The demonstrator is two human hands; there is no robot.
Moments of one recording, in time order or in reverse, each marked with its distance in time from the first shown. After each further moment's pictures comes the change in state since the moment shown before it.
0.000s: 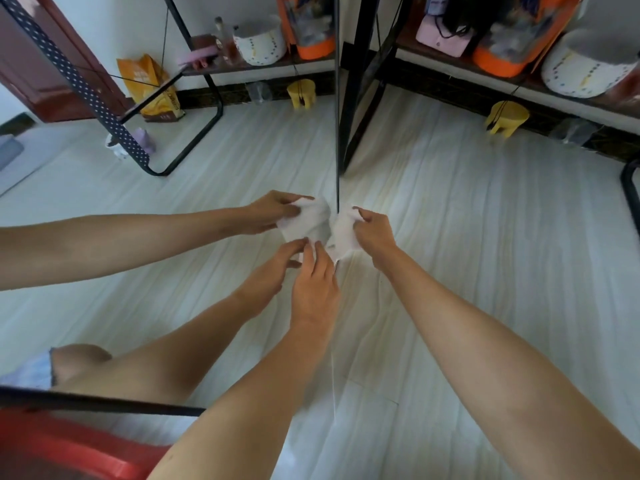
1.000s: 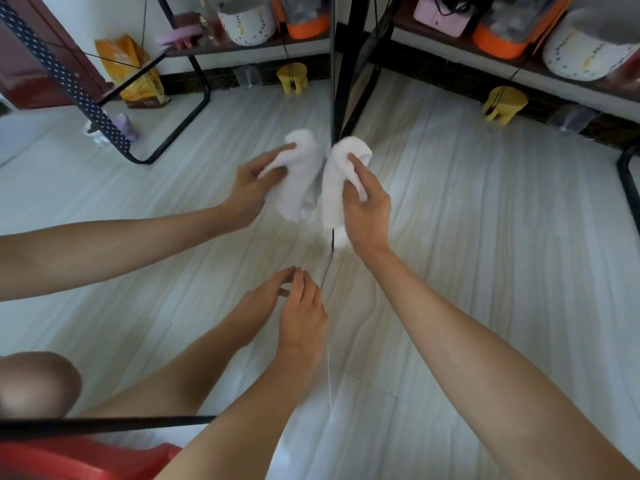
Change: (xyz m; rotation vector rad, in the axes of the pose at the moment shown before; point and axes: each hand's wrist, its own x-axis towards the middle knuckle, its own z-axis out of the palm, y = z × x) left_hand -0.033 0.007 0.018 -0.202 0.399 0.388; right_hand -0.025 -0.008 0.015 0.280 0.221 -0.431
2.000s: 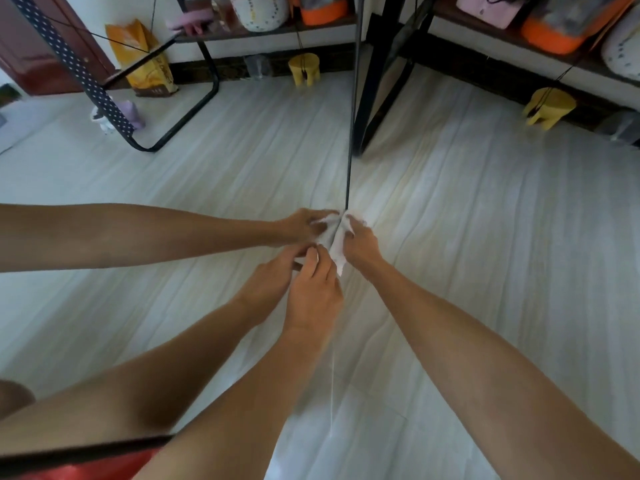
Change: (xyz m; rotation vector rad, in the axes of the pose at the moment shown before) left_hand 0.031 -0.118 0.037 0.664 -0.480 -0.228; right_hand 0.021 0.115 0.027 -0.458 -0.405 0.351
